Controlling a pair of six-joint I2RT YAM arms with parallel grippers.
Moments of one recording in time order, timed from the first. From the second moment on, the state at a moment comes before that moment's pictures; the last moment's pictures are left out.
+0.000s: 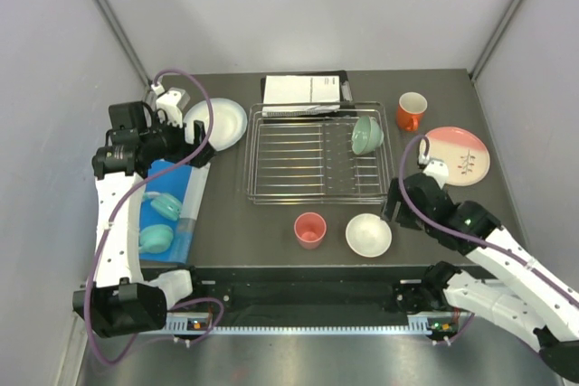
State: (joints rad) left arm 0.15 1.14 1.27 -0.85 0.57 0.21; right arm 0.71 0.74 0.80 -0.96 0.42 0.79
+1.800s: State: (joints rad) left arm 0.15 1.10 1.30 -0.87 0.59 0.18; right arm 0.87 0.92 1.19 -1.17 0.71 0.85
